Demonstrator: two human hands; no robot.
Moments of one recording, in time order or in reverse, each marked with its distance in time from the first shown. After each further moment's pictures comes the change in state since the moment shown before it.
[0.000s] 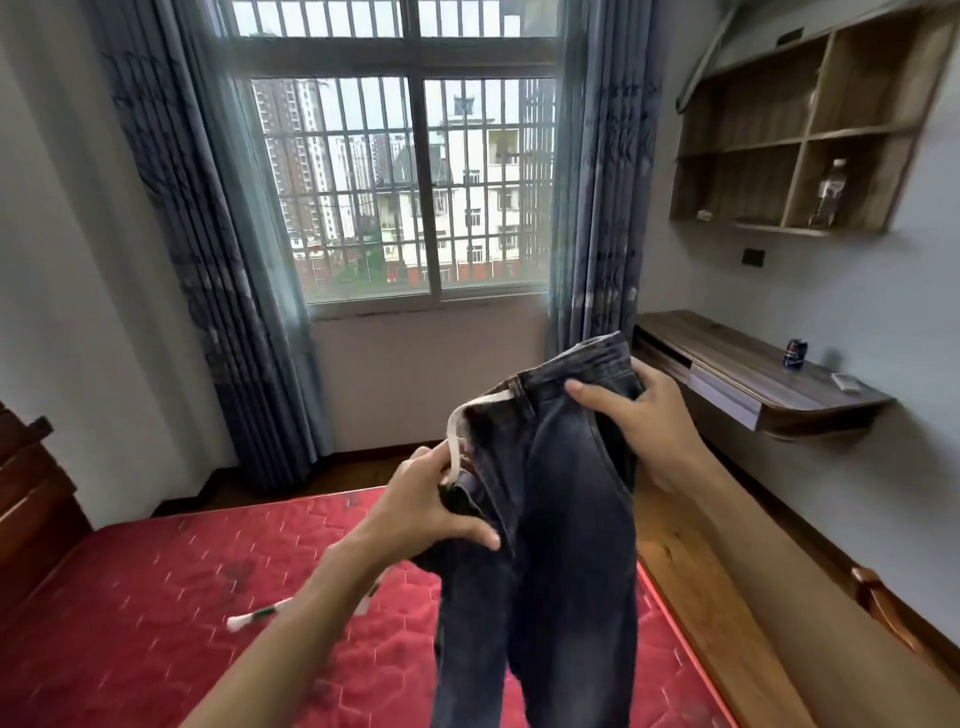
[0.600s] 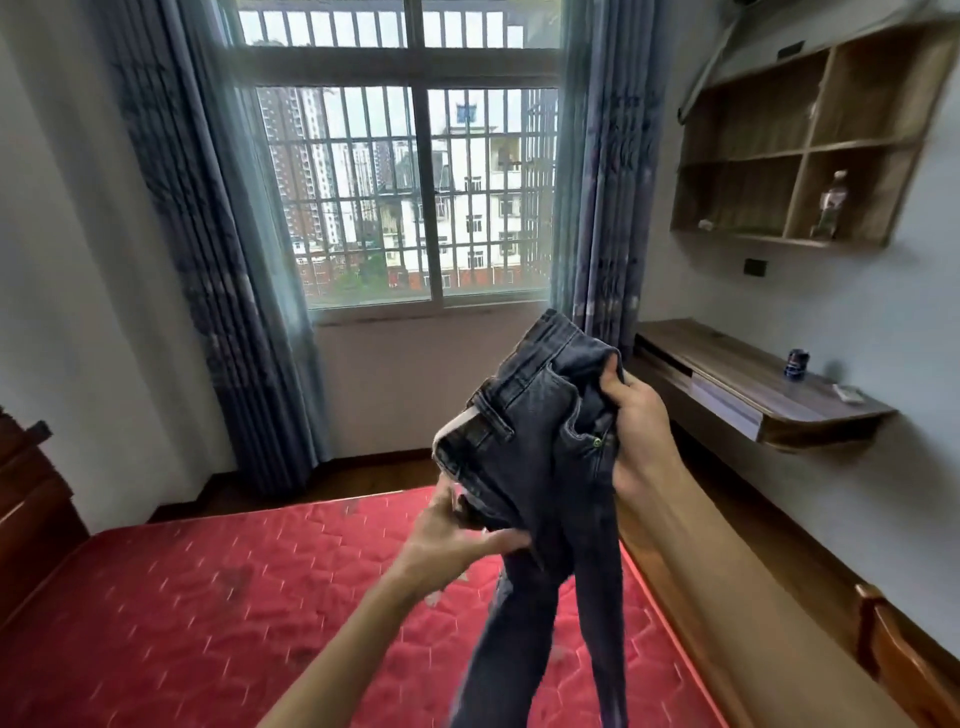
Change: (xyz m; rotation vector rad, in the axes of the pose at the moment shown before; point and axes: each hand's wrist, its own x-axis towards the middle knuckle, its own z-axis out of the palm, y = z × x) left_hand -0.004 -0.011 0.038 -0.455 -0.015 -0.285; right_hand 0.020 0.009 0.028 0.657 0.119 0.251
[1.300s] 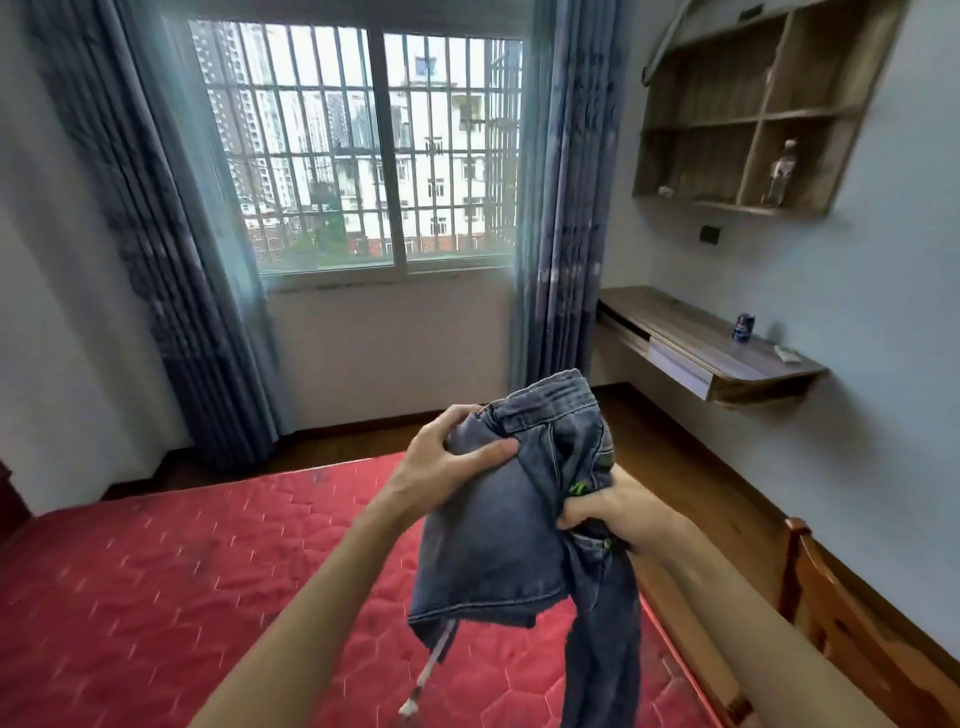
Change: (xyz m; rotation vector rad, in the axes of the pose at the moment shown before) left_hand 0.008 0.033 0.012 0.056 0.014 0.100; right_hand -0.072 0.032 -0.080 -0.677 -0.224 0.294
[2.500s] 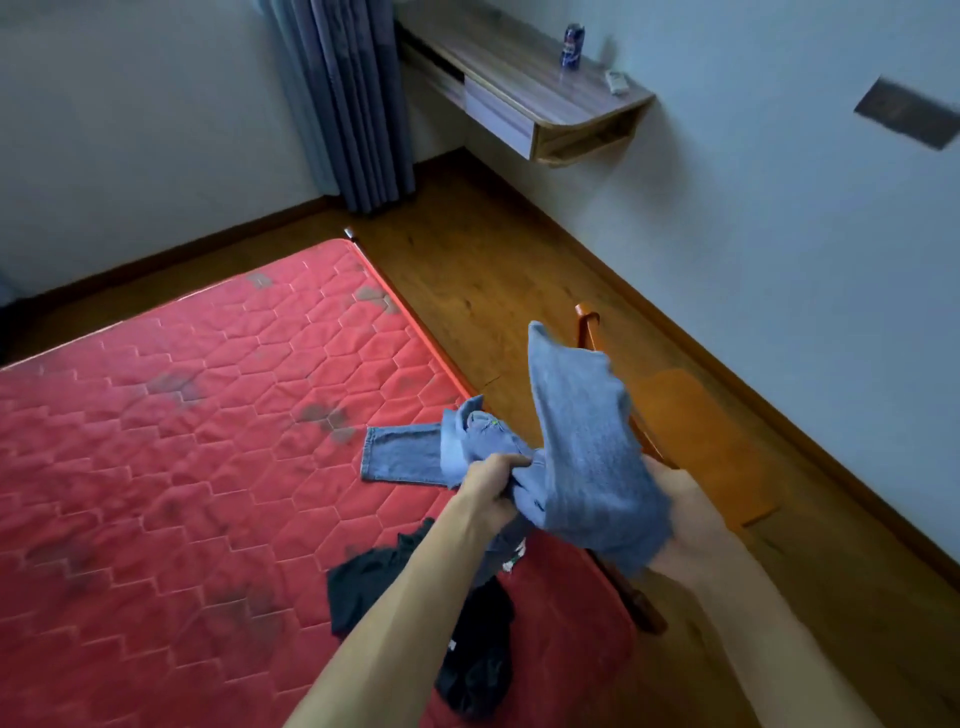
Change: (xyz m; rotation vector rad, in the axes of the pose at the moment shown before) left_hand 0.013 -0.131 0.440 -0.651 -0.209 -1.227; right_hand -0.149 0.153 -0.251 0.854 0.482 0.276
